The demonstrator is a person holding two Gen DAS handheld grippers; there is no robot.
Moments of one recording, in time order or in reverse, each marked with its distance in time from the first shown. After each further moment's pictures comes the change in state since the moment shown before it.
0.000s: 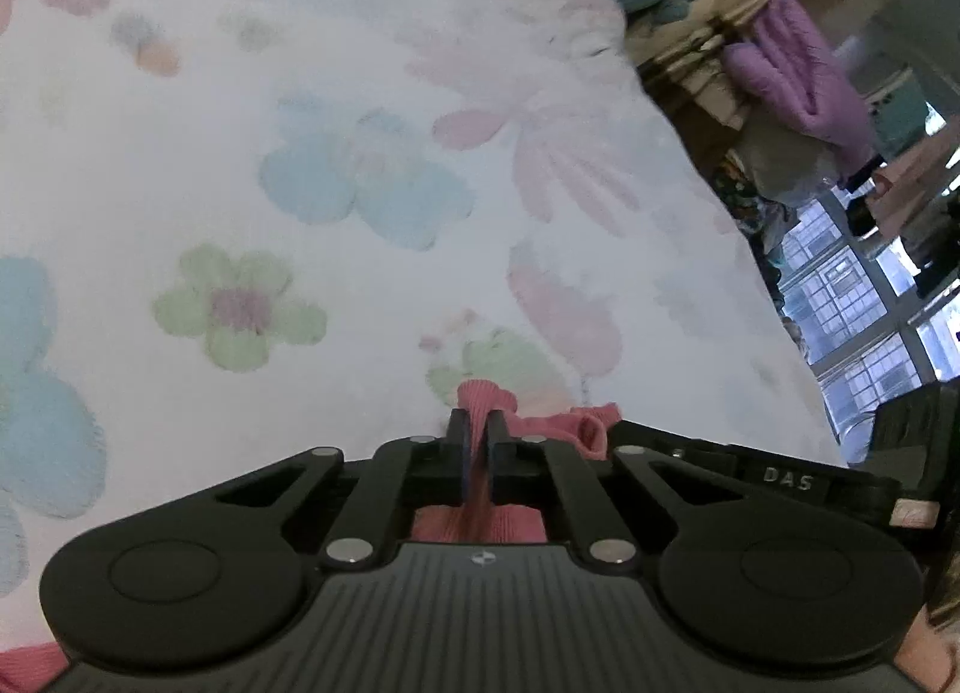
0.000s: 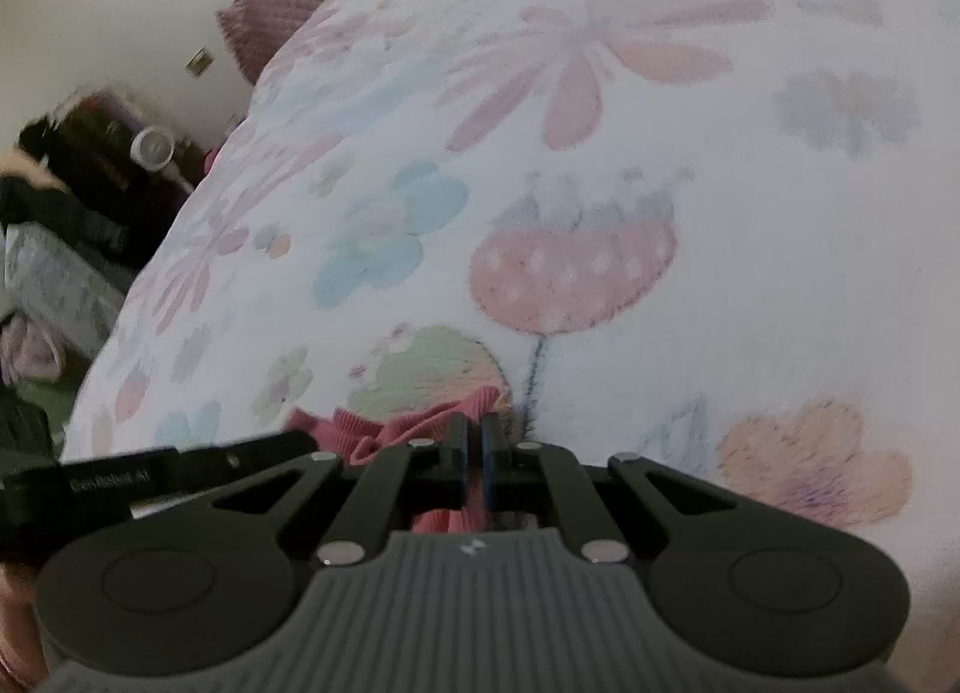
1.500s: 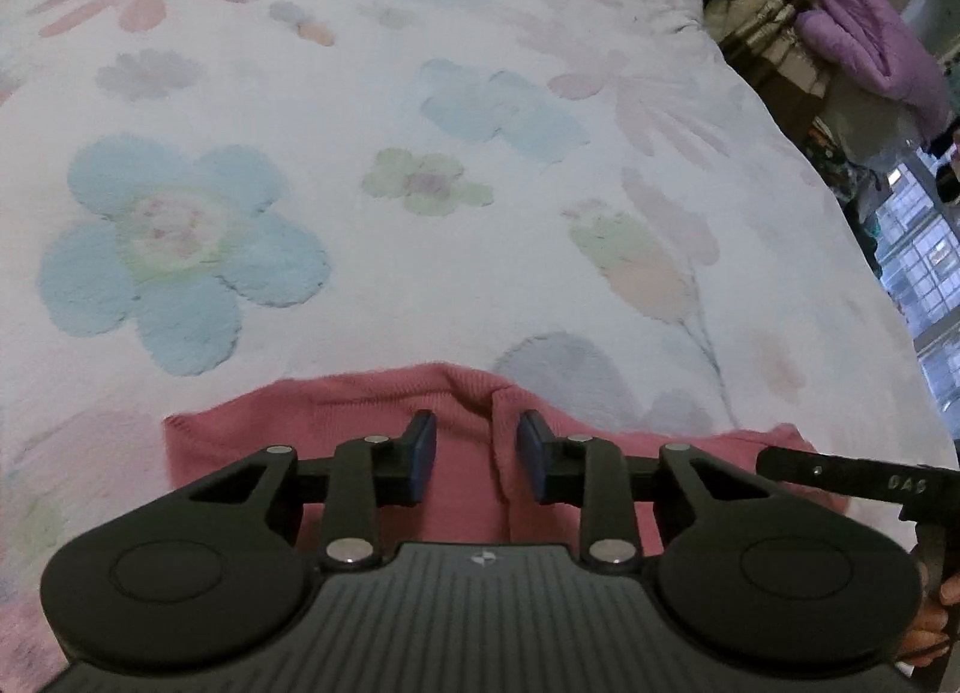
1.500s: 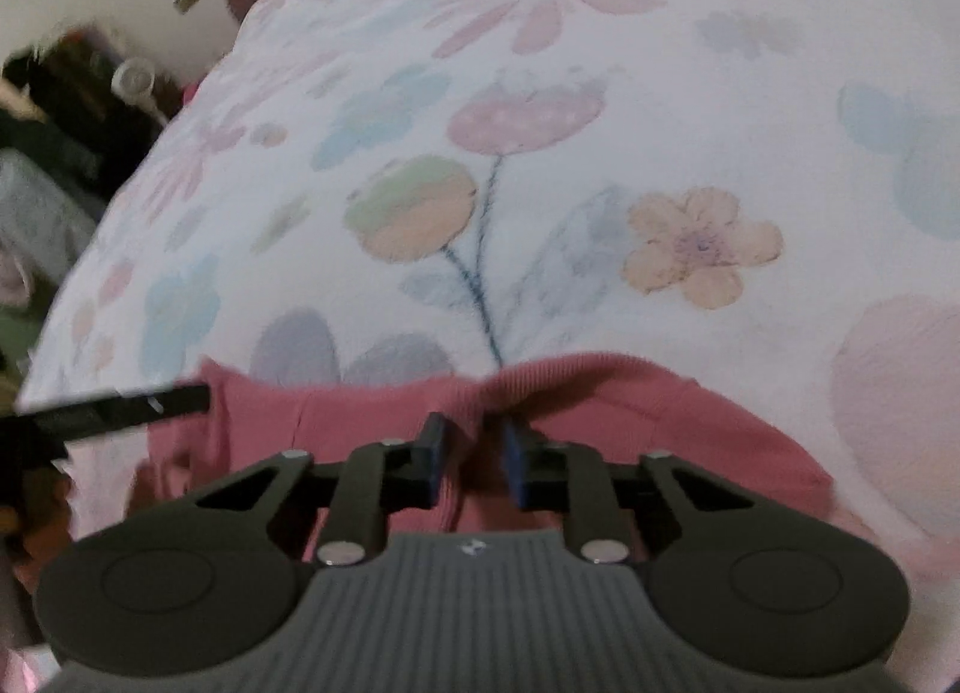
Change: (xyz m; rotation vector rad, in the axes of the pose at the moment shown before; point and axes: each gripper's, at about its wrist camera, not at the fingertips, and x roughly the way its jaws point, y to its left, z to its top) left arm -0.034 0.006 -0.060 -0.004 0.024 0.234; right arm -0.063 -0.003 -0.082 -0.001 0.089 -0.074
